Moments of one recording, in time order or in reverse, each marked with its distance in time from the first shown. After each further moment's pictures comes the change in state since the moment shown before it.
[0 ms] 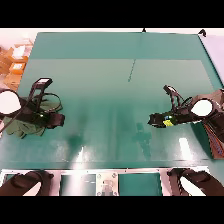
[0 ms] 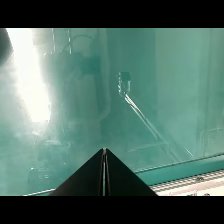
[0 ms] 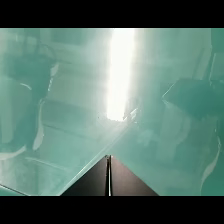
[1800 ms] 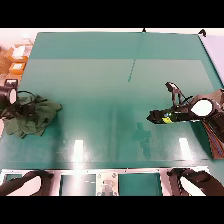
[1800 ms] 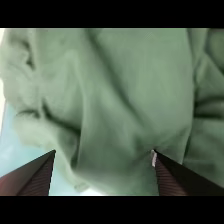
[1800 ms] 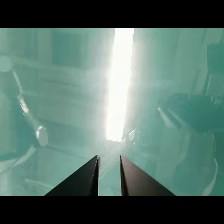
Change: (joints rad) left arm 0.442 -0.351 -0.046 0.531 0.337 -0.134; right arm -0.001 0.000 0.000 0.000 -0.087 0.000
